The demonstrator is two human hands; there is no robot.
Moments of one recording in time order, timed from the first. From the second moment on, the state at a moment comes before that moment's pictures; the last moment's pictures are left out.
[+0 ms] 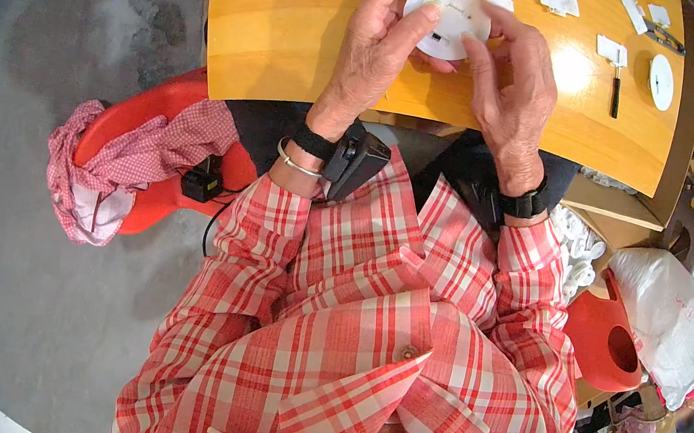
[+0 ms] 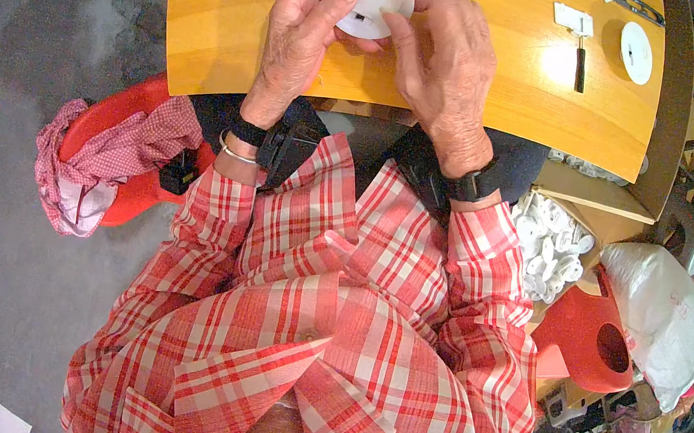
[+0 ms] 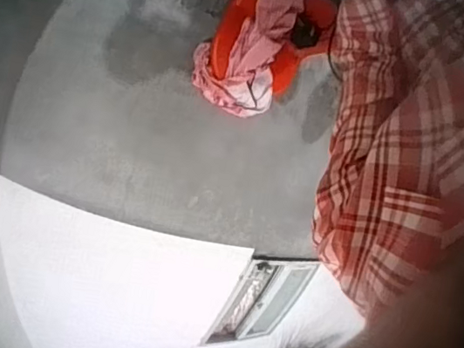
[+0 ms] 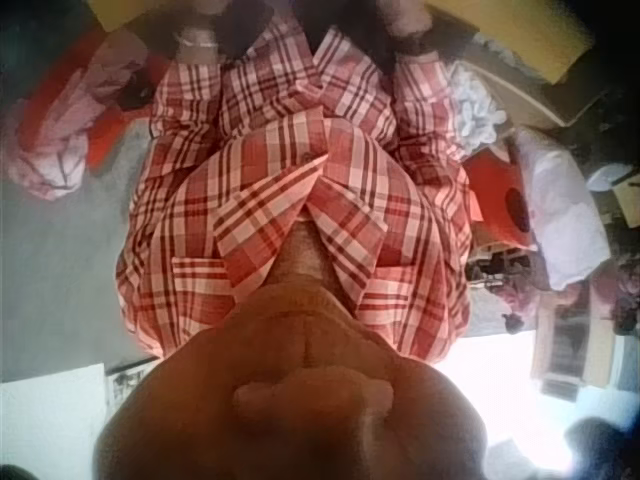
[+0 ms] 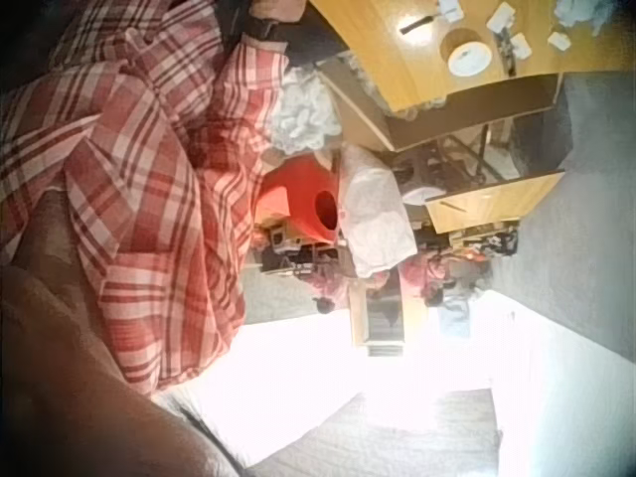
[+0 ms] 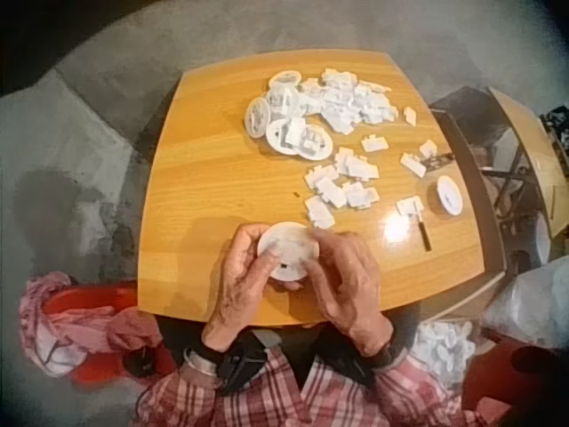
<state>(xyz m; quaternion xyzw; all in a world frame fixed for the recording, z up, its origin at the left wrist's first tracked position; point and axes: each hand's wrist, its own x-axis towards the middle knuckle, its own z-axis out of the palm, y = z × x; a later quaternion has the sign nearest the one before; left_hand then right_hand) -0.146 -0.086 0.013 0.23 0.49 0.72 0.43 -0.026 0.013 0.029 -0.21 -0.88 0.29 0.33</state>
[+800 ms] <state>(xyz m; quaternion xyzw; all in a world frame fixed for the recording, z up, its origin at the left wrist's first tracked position) -0.148 -0.091 0.027 0.25 0.55 0.64 0.47 -0.014 0.019 0.023 -0.26 -0.71 0.60 0.25</state>
